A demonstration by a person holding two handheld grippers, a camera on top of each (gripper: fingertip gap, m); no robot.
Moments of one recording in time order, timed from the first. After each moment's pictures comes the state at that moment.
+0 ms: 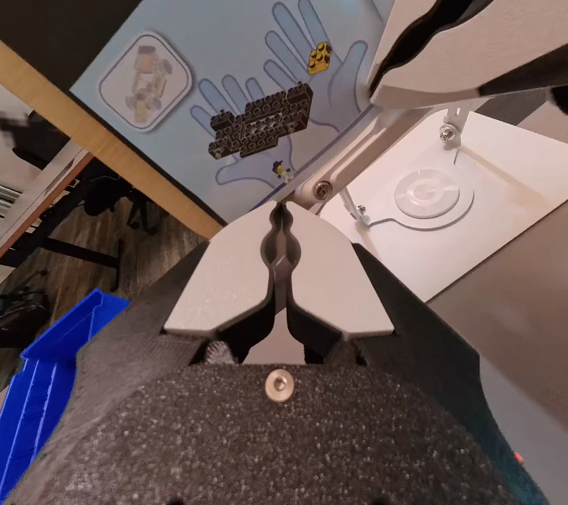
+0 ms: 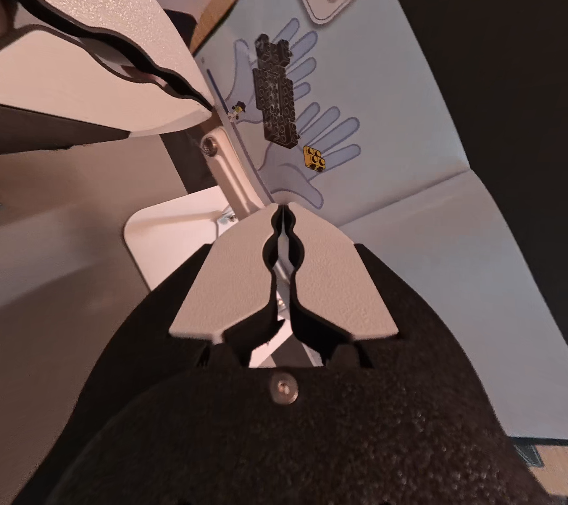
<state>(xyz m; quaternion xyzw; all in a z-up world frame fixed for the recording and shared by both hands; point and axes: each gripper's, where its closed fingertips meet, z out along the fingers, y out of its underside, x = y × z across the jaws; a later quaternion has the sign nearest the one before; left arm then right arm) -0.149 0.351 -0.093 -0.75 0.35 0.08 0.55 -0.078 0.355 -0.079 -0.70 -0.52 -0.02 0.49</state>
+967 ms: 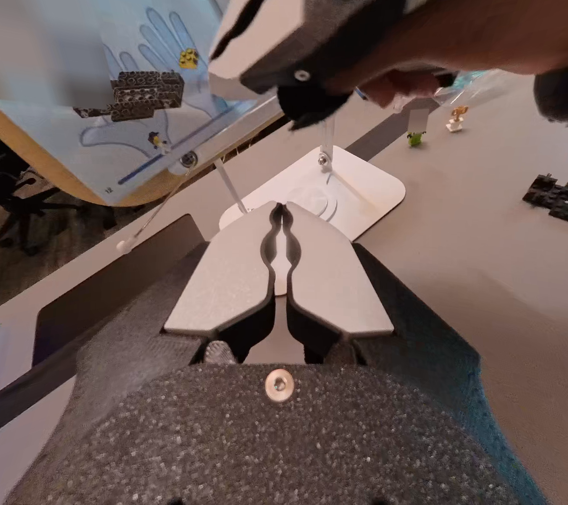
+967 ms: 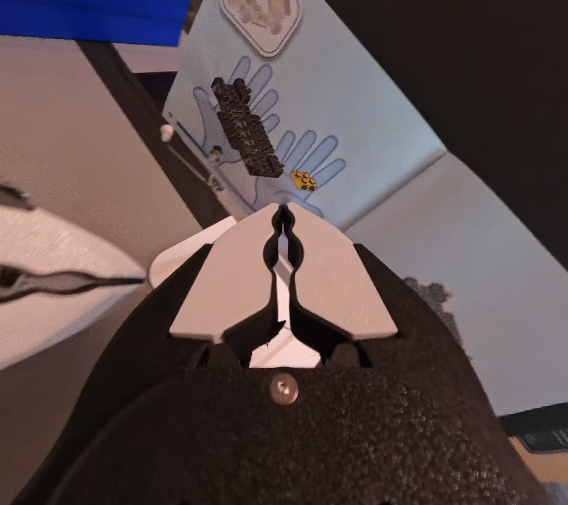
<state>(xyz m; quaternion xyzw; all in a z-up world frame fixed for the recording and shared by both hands) -0.097 0.275 -0.117 -0.75 0.33 -0.08 0.57 -0.087 0.355 -0.069 -0.72 -0.43 0.01 0.54</state>
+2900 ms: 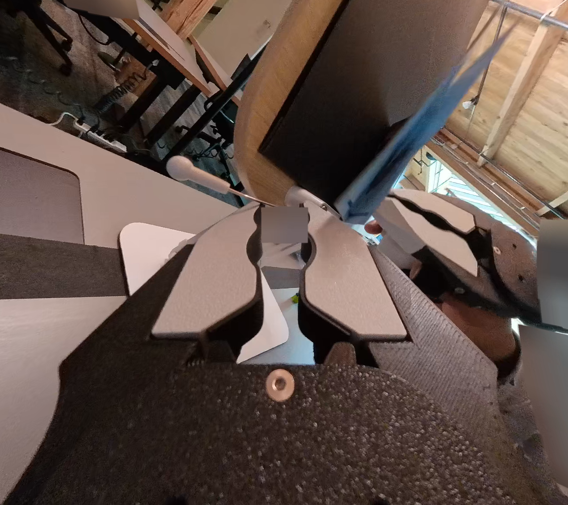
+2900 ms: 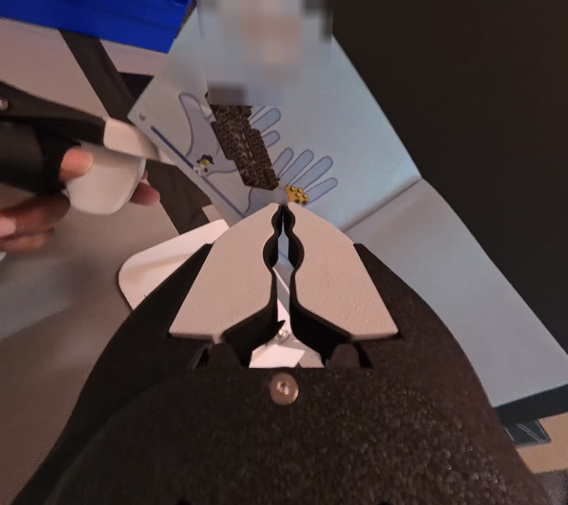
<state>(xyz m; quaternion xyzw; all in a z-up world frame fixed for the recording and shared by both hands) -0.148 0.348 -0.102 -0.66 -0.07 -0.52 0.54 -0.086 0.349 -0.060 -0.67 -0.47 -0.03 0.57</state>
